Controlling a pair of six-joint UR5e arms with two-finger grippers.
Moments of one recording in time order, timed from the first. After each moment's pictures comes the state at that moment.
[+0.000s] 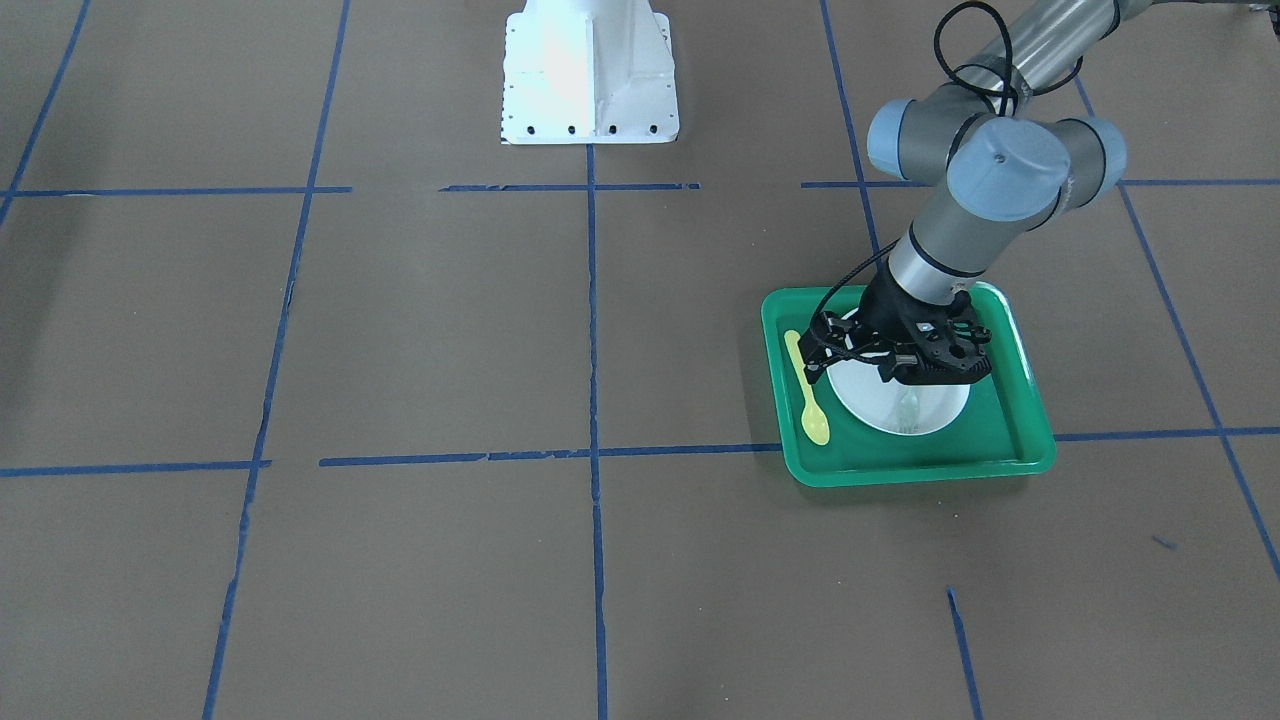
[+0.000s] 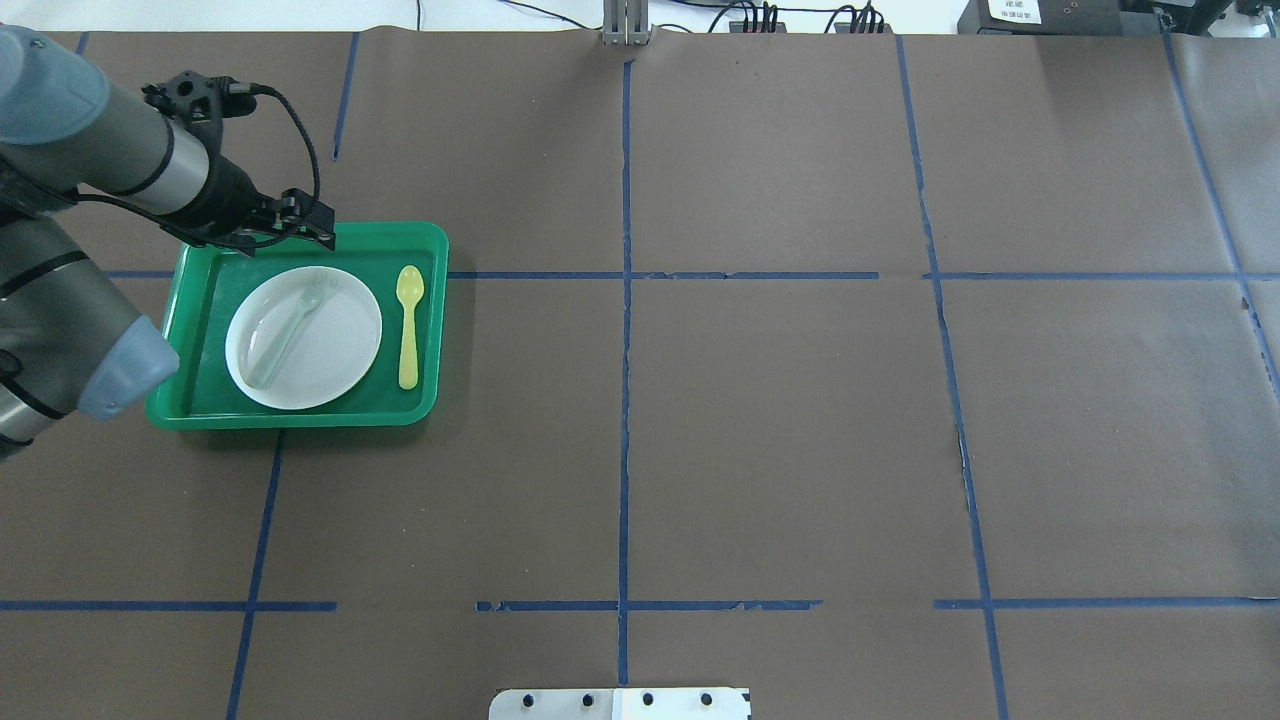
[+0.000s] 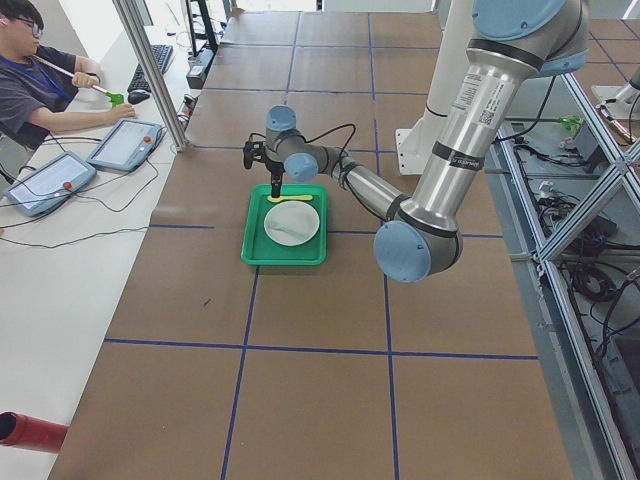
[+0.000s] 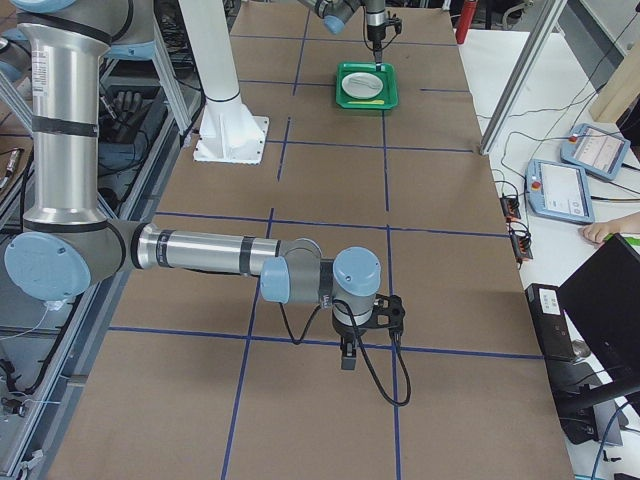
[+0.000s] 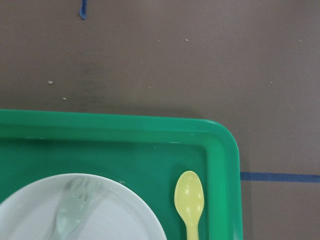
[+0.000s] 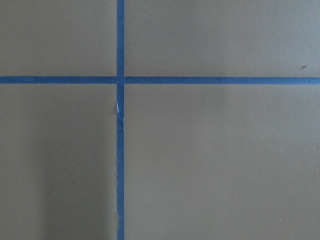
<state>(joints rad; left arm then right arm) -0.96 -1.89 -1.71 -1.88 -2.13 -0.89 1.58 -1.66 1.61 -1.51 2.28 0.03</state>
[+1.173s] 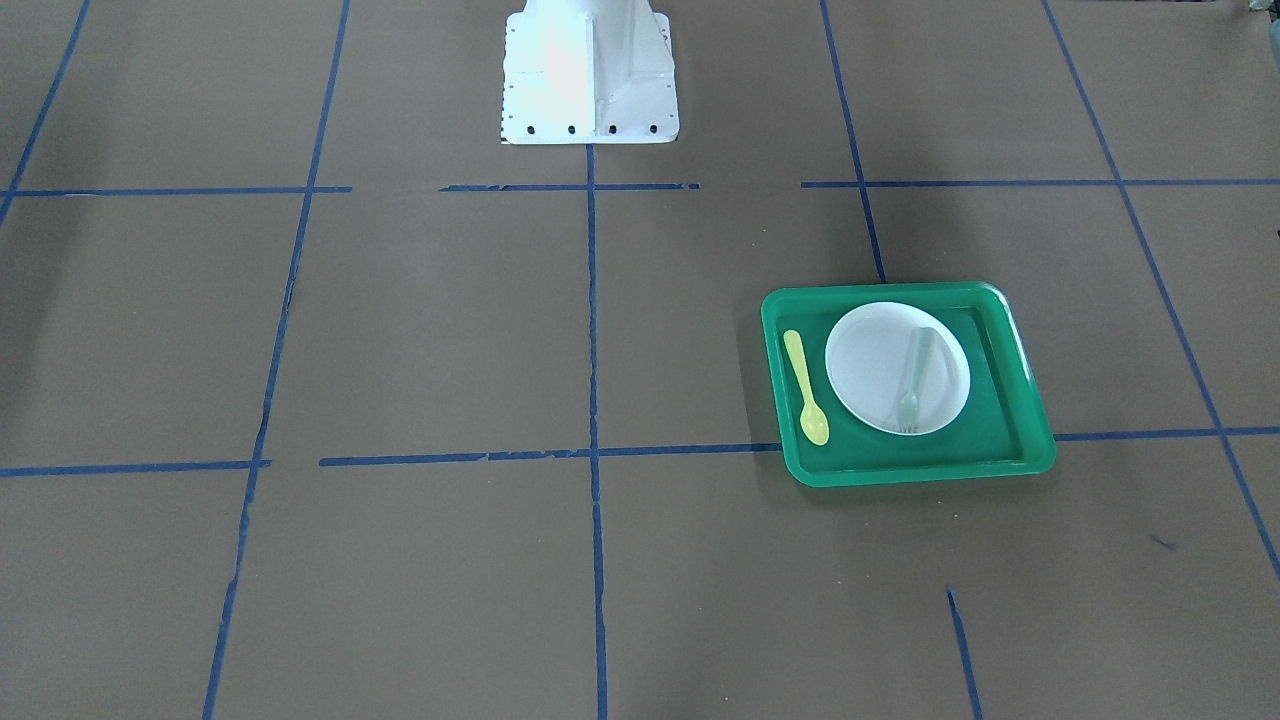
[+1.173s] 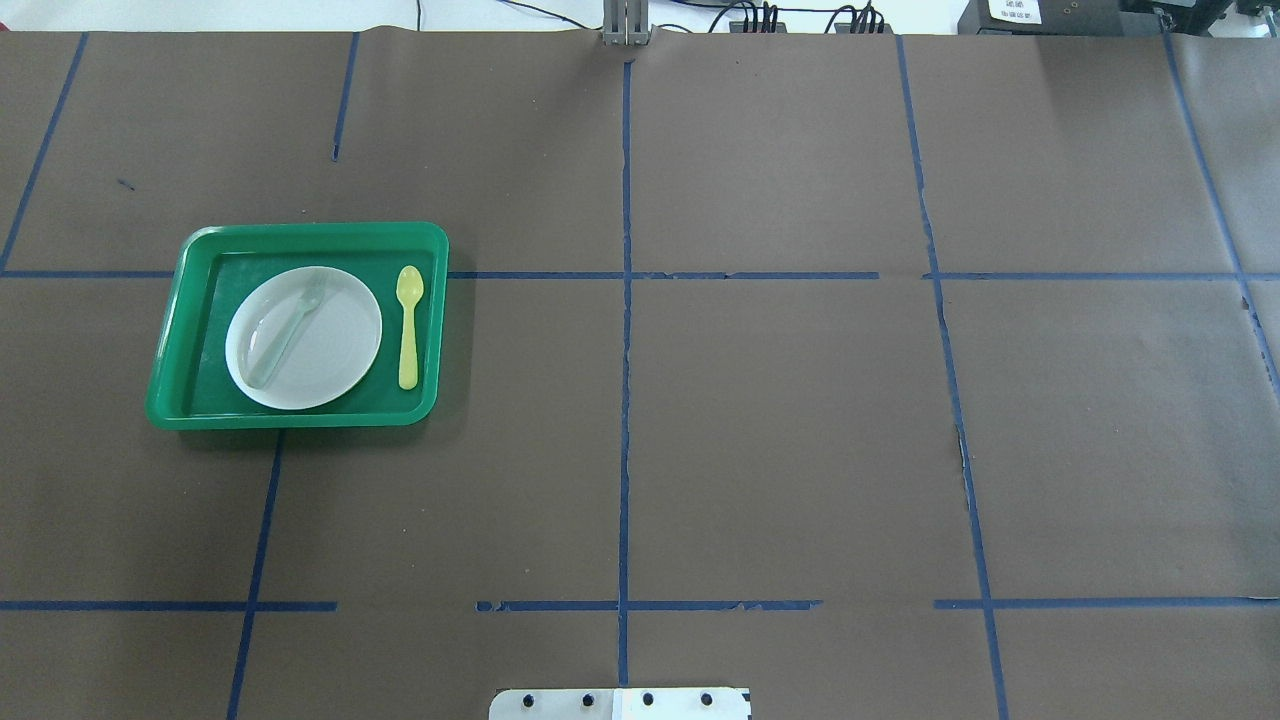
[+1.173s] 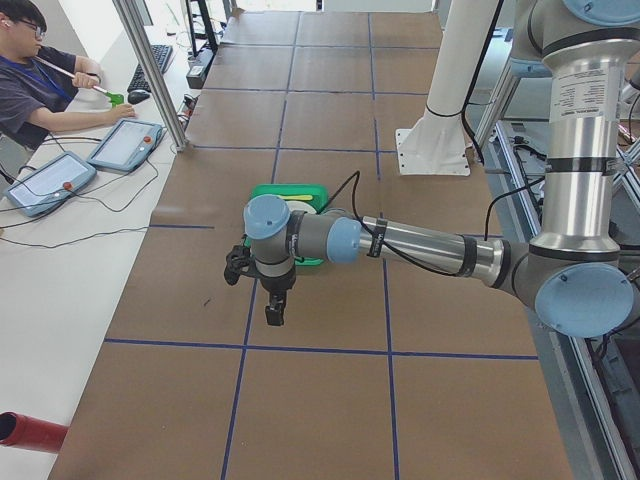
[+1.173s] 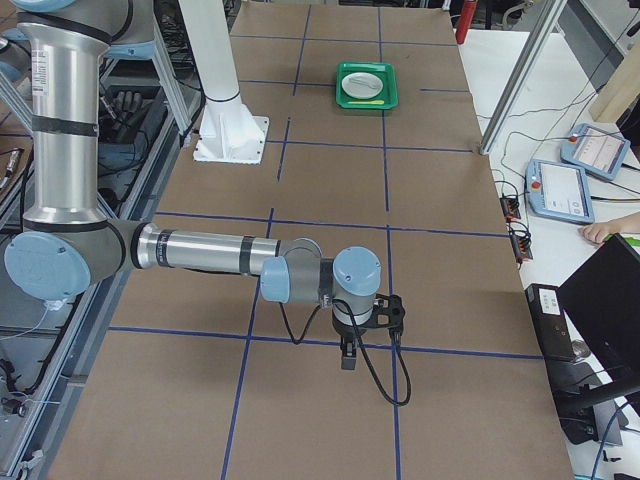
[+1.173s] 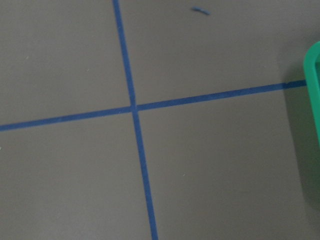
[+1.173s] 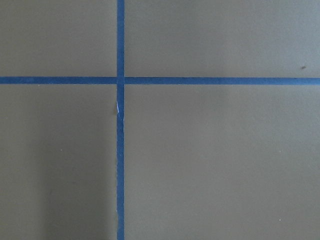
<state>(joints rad) -1.52 -1.50 -1.77 -1.47 -2.31 0.06 1.58 -1.65 1.61 -1.51 2.28 0.03</state>
